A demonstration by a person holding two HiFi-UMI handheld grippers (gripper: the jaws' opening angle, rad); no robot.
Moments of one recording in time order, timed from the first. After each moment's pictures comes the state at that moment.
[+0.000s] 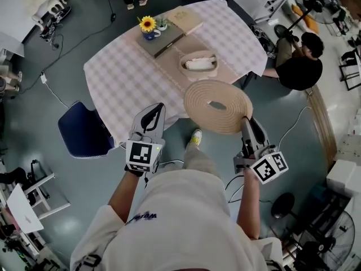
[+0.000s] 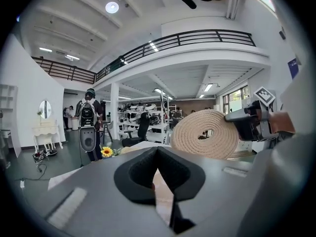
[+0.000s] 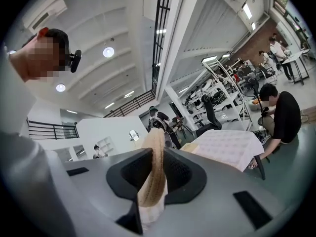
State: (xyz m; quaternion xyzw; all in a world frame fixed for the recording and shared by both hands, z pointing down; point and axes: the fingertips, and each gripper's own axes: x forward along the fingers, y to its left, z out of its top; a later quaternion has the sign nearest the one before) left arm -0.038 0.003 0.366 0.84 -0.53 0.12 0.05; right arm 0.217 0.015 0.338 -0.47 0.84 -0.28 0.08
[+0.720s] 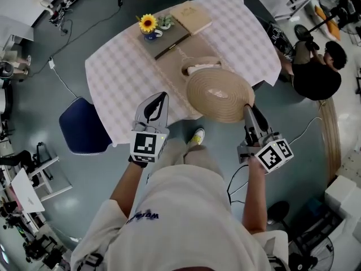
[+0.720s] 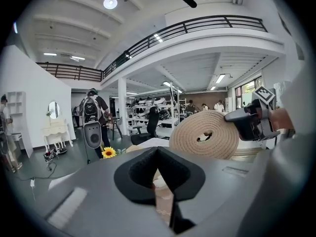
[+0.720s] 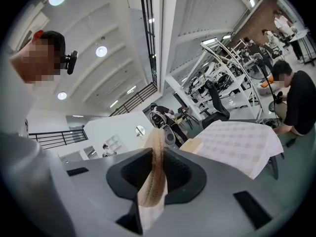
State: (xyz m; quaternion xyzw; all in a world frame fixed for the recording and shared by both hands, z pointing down) left arm -0.005 -0.120 0.390 0.80 -0.58 0.15 0.06; right arm 0.243 -0.138 0.378 -0.40 0.85 -0.33 0.07
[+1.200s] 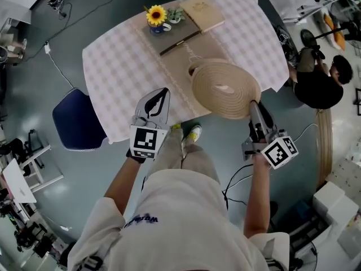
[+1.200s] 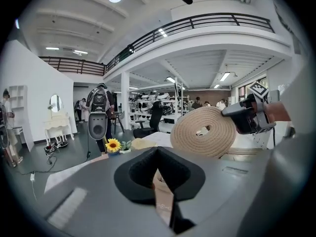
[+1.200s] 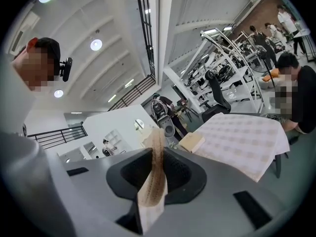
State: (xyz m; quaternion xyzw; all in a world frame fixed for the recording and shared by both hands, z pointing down) left arm -0.048 -0.151 0.434 0.79 -0.58 0.16 0.09; right arm 0.207 -0.193 0.407 -0.39 0.85 -0.36 0.04
